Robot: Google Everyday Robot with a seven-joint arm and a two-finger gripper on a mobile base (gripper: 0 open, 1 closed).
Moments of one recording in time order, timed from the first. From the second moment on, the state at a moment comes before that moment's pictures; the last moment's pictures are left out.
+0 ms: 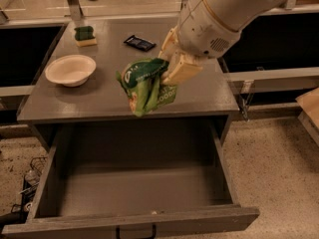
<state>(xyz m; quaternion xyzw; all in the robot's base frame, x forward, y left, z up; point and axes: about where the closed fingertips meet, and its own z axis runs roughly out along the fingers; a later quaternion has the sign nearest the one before) 0.488 -0.019 0.978 -0.76 0.57 0.07 0.29</state>
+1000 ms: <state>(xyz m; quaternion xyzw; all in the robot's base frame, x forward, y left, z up) 0.443 -0.018 0.913 -0.80 0.55 0.09 0.22</state>
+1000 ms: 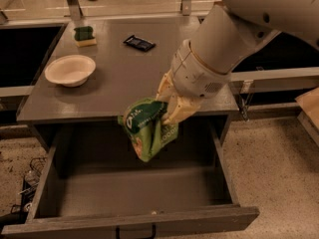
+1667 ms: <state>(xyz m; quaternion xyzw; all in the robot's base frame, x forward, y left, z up) 0.475 -0.033 0.859 -0.80 0.56 0.13 0.17</state>
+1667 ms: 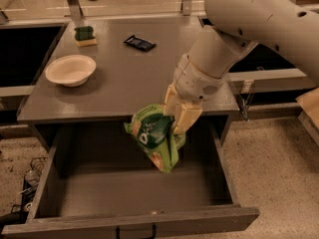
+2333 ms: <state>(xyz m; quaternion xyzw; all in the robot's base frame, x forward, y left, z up) 0.459 -0.028 0.866 -0.81 0.54 0.14 0.19</state>
